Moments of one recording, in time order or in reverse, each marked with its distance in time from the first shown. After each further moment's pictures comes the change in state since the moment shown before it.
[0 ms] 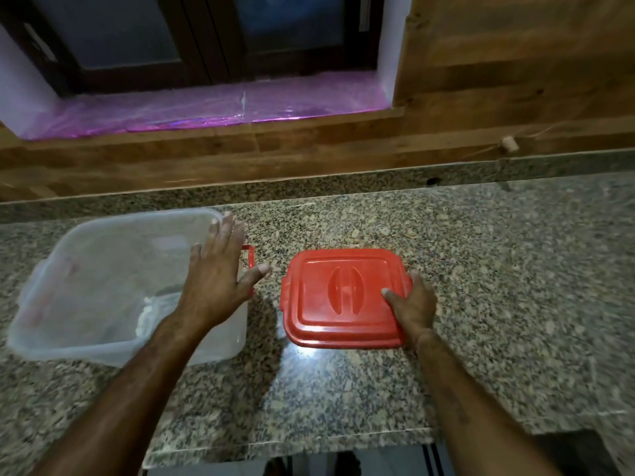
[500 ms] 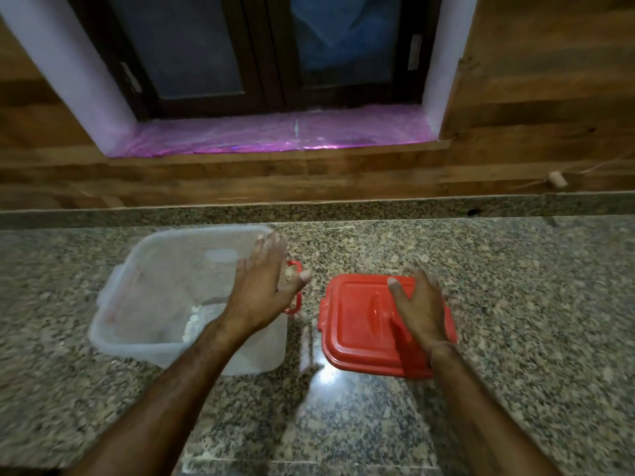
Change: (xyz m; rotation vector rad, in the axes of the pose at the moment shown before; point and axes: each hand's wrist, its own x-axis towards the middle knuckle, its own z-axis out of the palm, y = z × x) left_hand -0.005 -0.011 -0.025 -0.161 -0.002 -0.030; right_hand -0.039 -0.095 0.015 -0.034 -0.044 -0.333
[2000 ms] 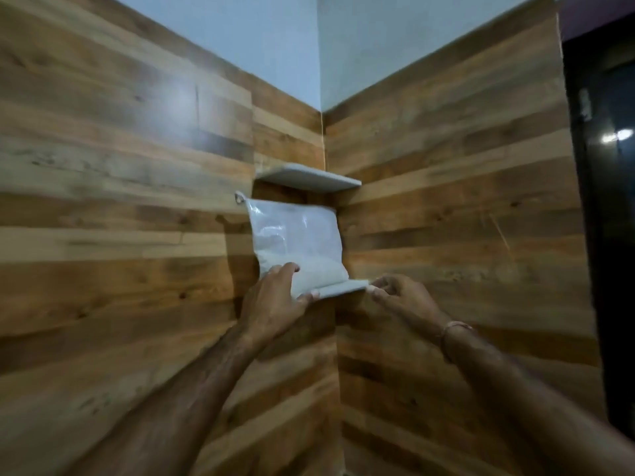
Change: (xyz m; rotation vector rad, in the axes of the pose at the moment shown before) left_hand -0.105 -0.553 -0.714 0.364 0.937 -0.354; right_hand -0.157 -0.973 0.383 0.316 -0.422 -1.148
